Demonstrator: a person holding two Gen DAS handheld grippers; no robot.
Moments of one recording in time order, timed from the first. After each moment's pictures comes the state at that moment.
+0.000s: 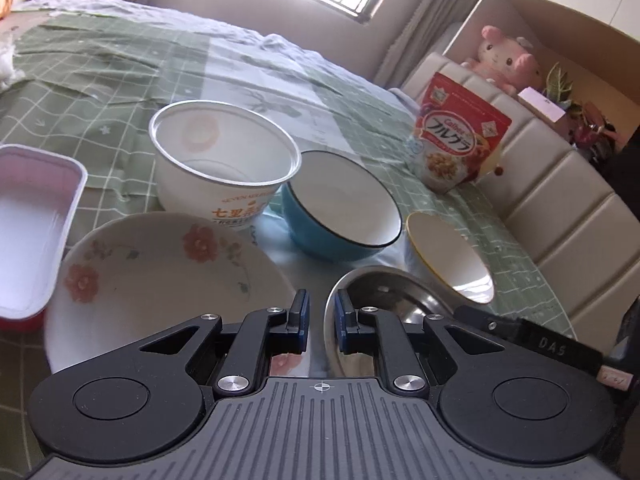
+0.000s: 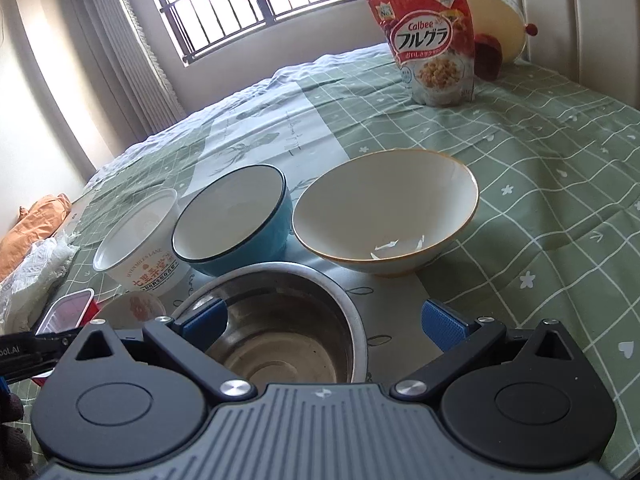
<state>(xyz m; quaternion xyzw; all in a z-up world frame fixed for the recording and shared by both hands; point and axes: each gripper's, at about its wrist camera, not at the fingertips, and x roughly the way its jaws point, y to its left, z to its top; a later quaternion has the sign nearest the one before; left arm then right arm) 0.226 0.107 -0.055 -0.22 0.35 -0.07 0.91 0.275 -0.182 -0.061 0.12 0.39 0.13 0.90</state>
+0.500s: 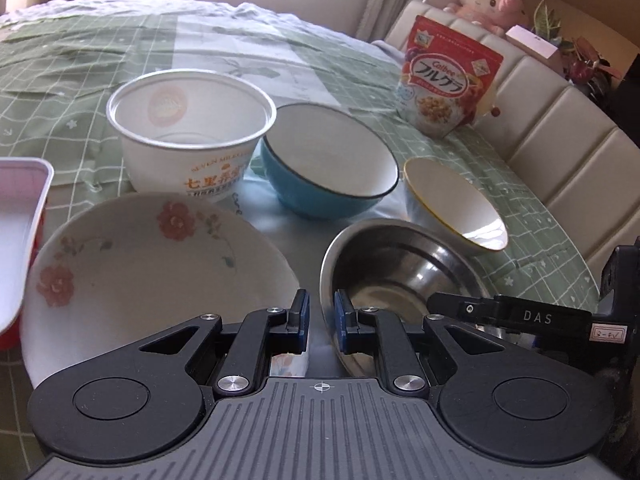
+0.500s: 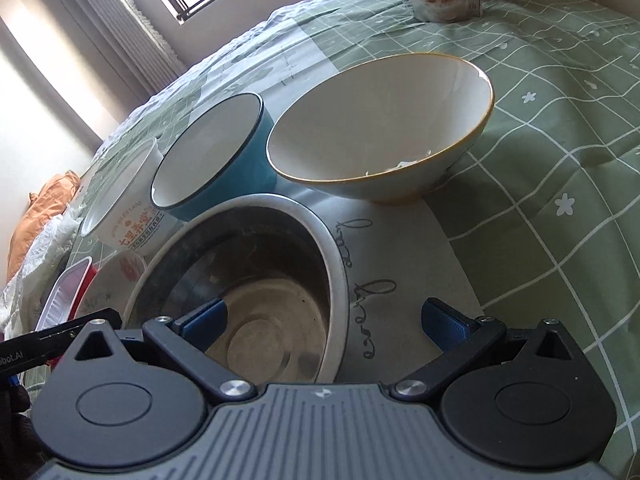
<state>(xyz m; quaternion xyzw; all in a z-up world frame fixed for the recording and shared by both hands) 0.244 0.084 -0.076 -0.16 0.41 -0.09 0.90 0.297 -0.194 -0.107 0.16 0.47 0.16 0.86</state>
